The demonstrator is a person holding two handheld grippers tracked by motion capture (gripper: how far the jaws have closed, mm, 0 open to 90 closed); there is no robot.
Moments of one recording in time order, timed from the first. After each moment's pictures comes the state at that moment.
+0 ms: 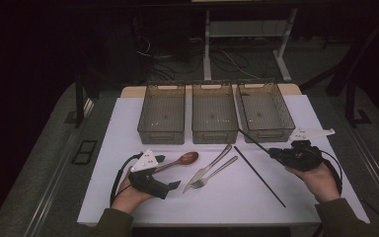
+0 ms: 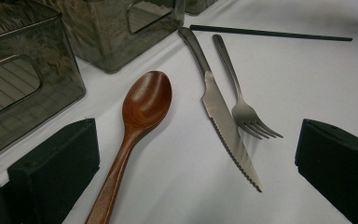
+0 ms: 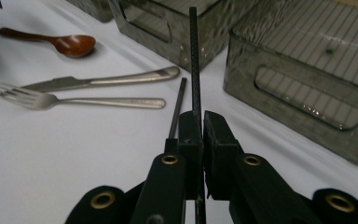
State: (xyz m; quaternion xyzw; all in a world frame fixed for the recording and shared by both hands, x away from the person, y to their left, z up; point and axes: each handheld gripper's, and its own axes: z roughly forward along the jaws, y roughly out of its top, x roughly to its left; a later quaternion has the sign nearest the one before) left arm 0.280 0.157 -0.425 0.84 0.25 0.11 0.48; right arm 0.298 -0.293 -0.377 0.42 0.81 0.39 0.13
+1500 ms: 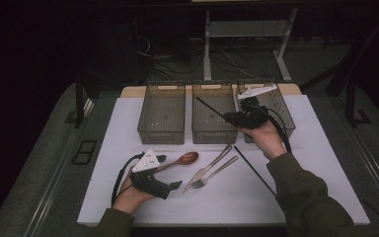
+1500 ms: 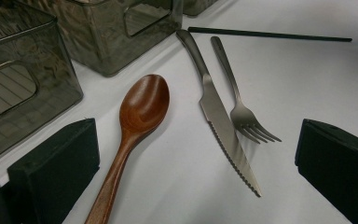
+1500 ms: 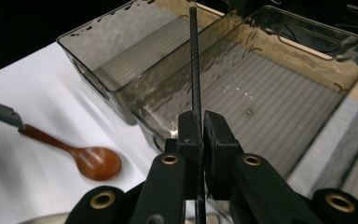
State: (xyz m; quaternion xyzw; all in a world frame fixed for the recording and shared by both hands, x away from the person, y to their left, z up) left arm 0.280 0.152 -0.426 0.83 0.25 0.12 0.48; right arm 0.394 -0.176 -0.328 0.38 0.81 0.42 0.12
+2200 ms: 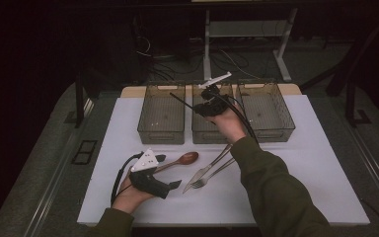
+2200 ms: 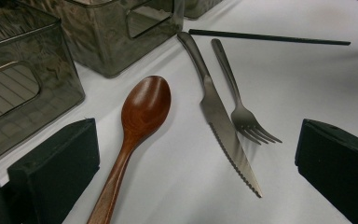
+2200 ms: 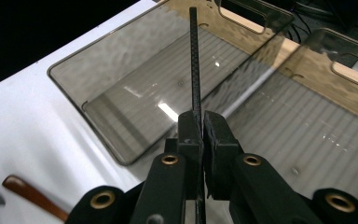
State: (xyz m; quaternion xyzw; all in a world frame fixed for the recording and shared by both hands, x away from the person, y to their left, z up) left arm 0.281 0.155 -0.425 0.83 0.25 0.11 0.48; right arm 0.445 -0.084 -0.331 0.38 0.83 0.39 0.11
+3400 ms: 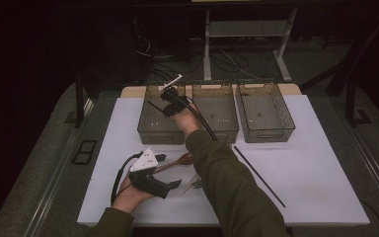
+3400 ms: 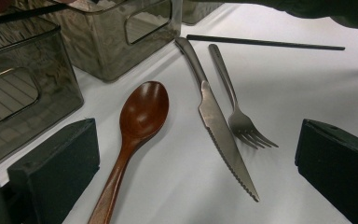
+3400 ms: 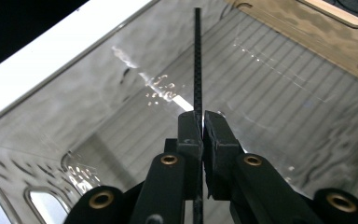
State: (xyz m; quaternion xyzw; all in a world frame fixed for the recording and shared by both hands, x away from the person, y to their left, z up) left arm 0.281 0.156 -0.424 0.82 0.25 0.11 0.50; right arm 0.500 0.033 -0.380 0.40 0.85 0.33 0.09
